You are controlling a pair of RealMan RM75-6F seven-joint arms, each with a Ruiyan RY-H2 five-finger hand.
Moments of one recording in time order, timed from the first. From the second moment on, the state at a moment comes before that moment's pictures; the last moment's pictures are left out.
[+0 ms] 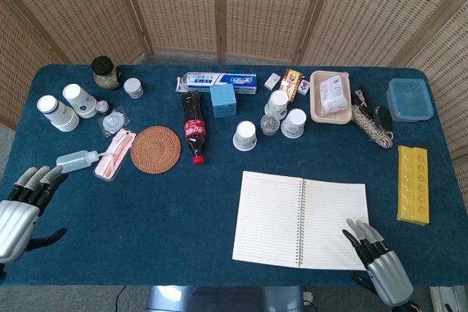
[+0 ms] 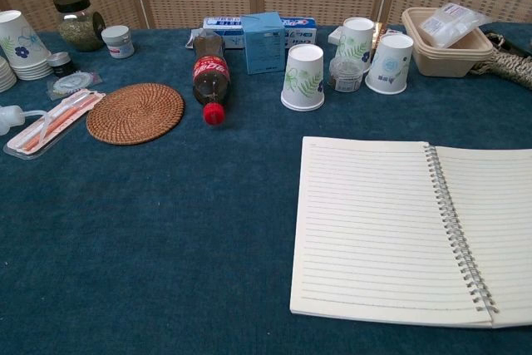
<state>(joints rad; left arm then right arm) -0.10 -0.87 0.05 -1.89 1.70 1.47 0.07 -0.03 -1.75 -0.17 -0.58 -1.85 1.96 0.42</state>
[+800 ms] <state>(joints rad) -0.10 -0.88 0.05 -1.87 1.70 1.48 0.03 0.21 -1.57 -0.11 -1.07 -1.97 1.85 0.16</state>
